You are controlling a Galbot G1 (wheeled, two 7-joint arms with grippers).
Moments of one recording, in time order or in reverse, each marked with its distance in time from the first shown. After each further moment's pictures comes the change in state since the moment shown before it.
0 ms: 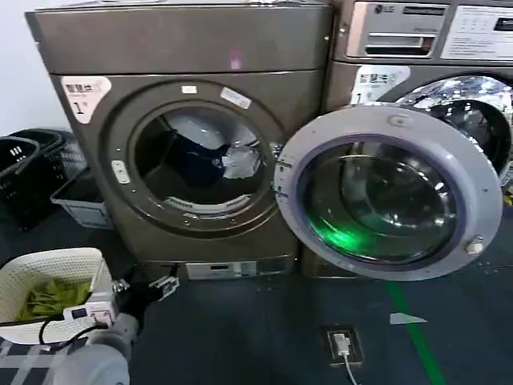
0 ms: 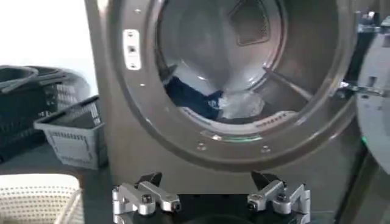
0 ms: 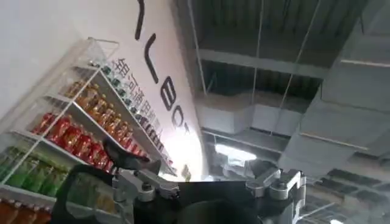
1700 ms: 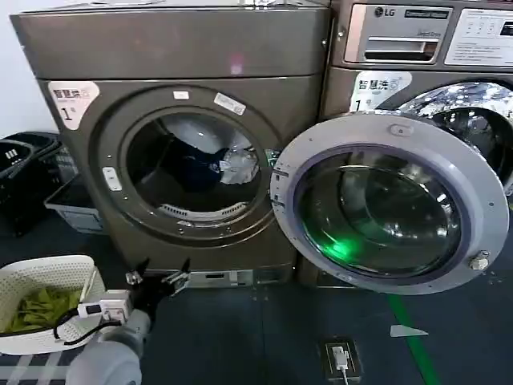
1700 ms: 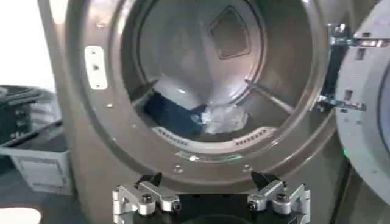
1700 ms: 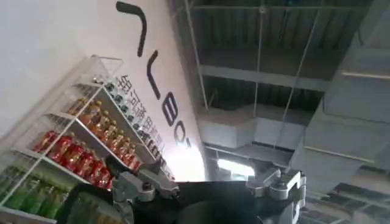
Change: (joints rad) left arm -0.033 0.009 0.068 0.010 0.068 -0.048 0.045; right arm -0.030 0.009 0.034 -0.002 0.043 0.064 -0.008
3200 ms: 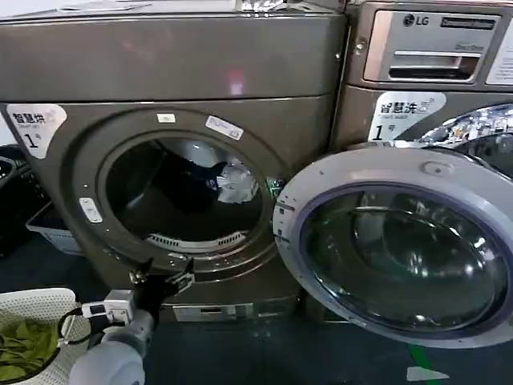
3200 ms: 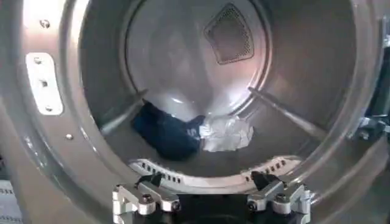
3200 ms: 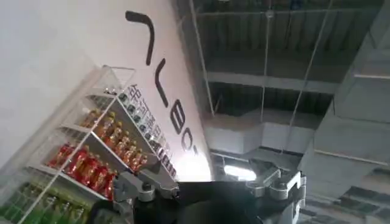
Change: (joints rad) left arm -0.001 0.000 0.008 0.006 0.015 -0.003 0.010; right arm 0.016 0.003 -0.009 -0.005 0.006 0.010 -0.007
